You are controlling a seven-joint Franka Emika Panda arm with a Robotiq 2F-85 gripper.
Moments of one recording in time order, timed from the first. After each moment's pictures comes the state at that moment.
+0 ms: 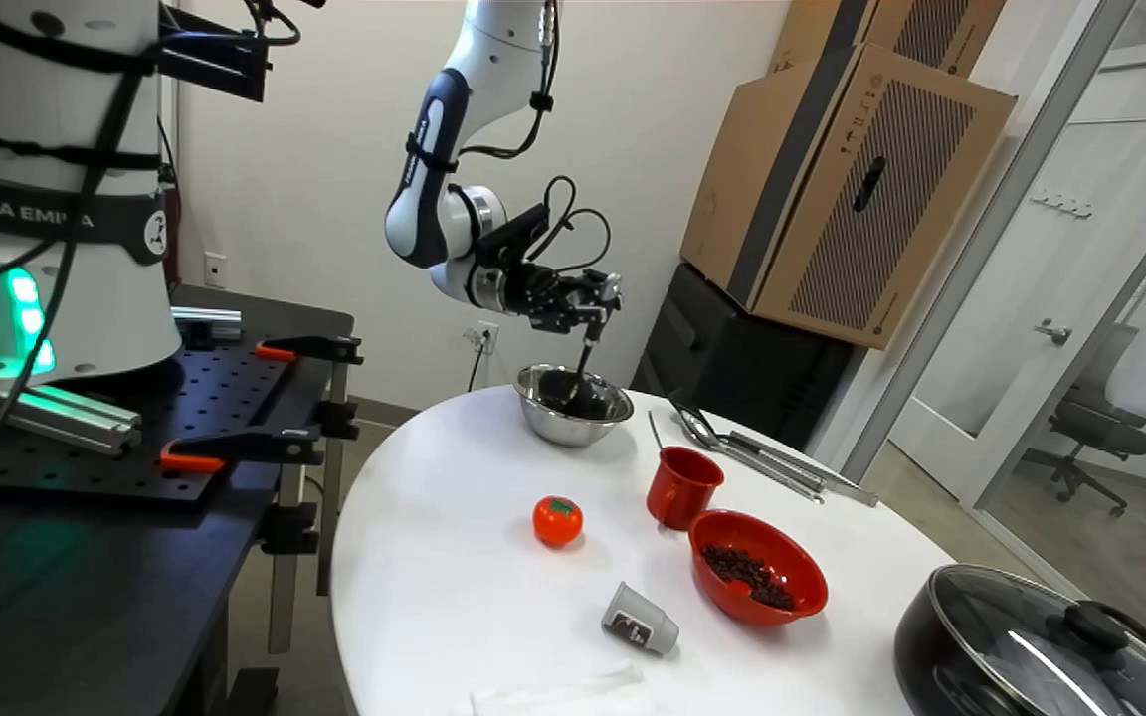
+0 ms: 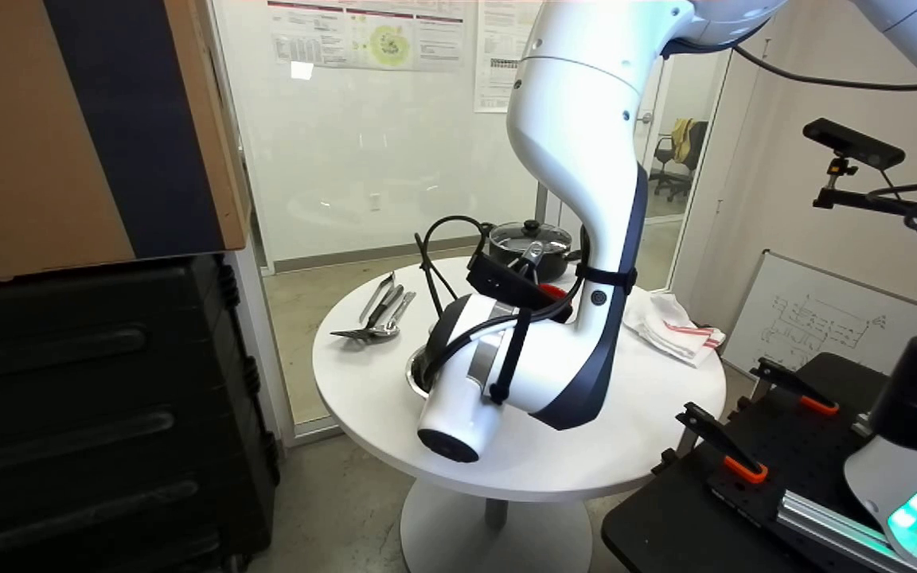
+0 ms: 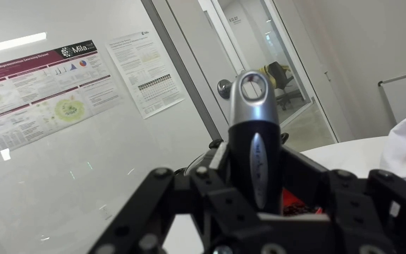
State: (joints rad) arm 0.44 0.89 0.35 -2.06 -1.67 1.11 0.27
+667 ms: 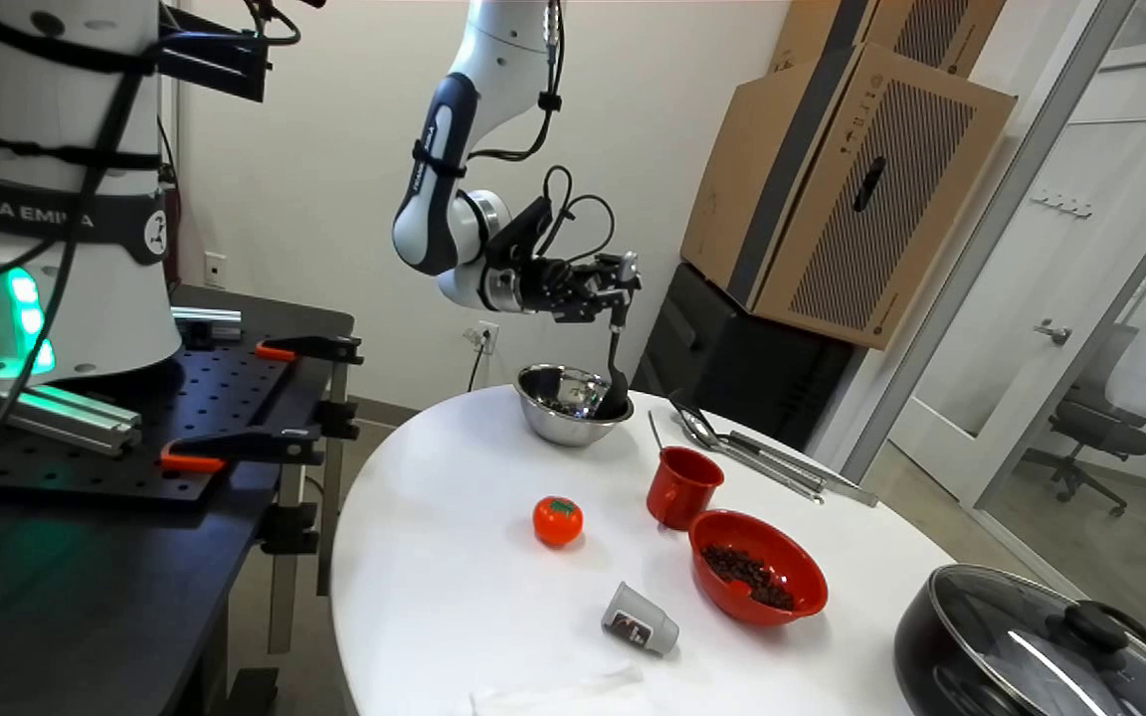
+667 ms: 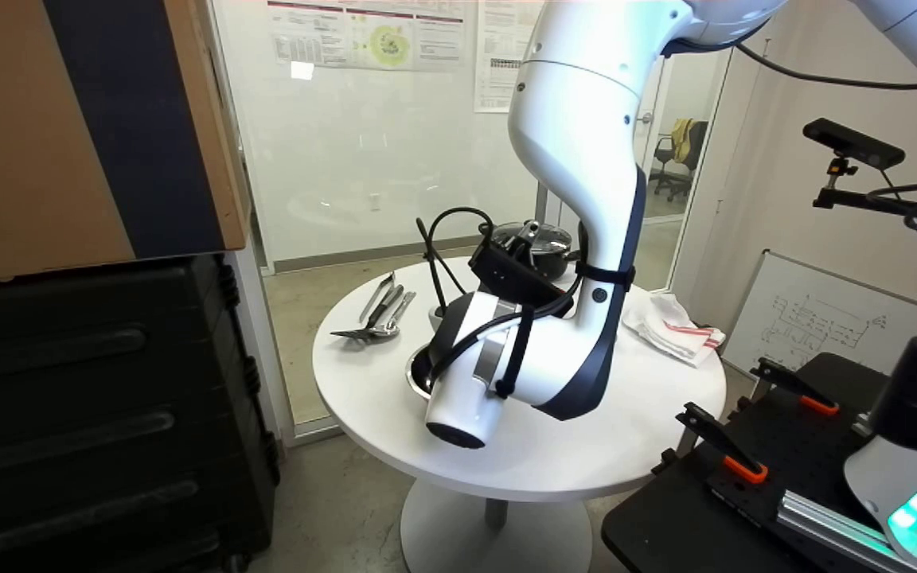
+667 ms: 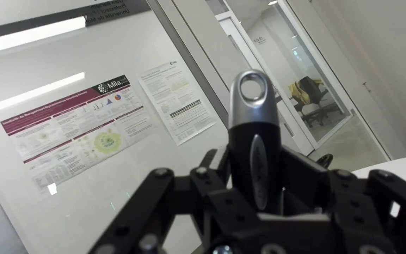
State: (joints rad) arm 0.44 0.89 0.32 -2.06 -1.76 1.02 0.35
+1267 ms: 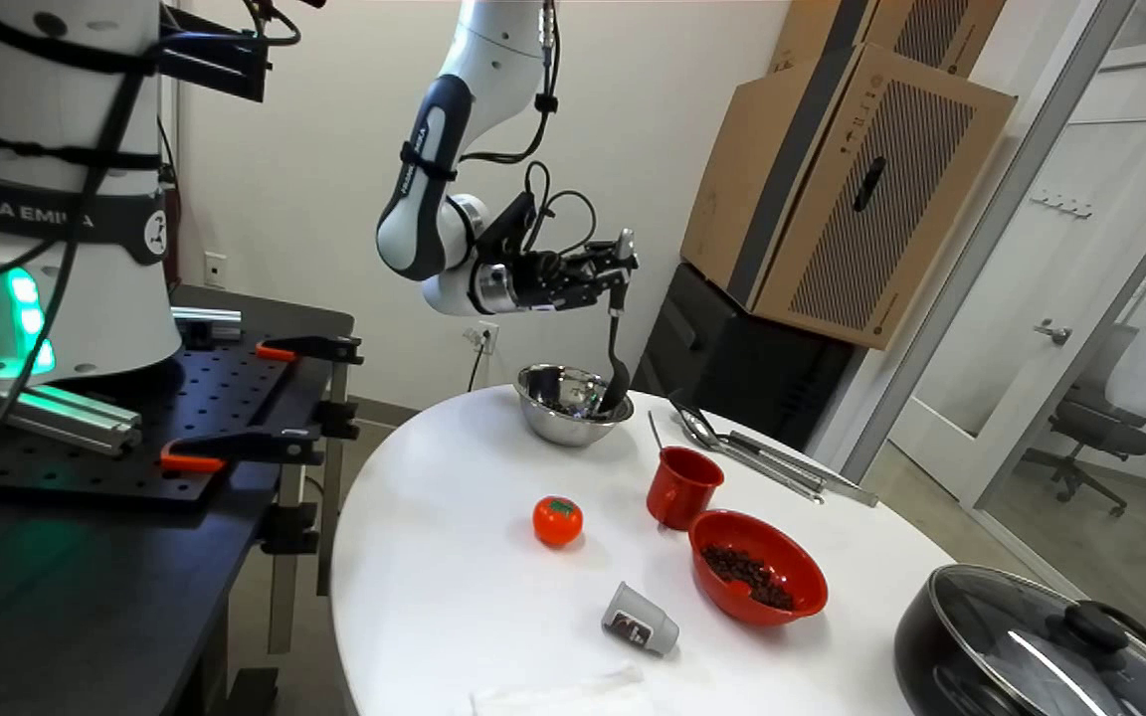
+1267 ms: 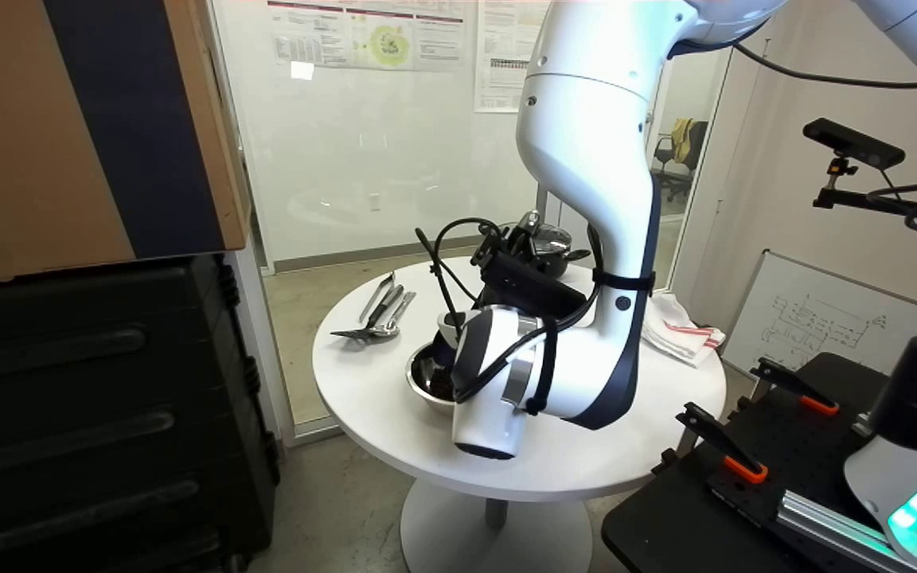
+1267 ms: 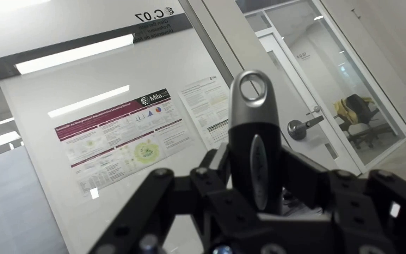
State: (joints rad) arm 0.46 0.89 0.31 -2.13 -1.85 0.91 0.36
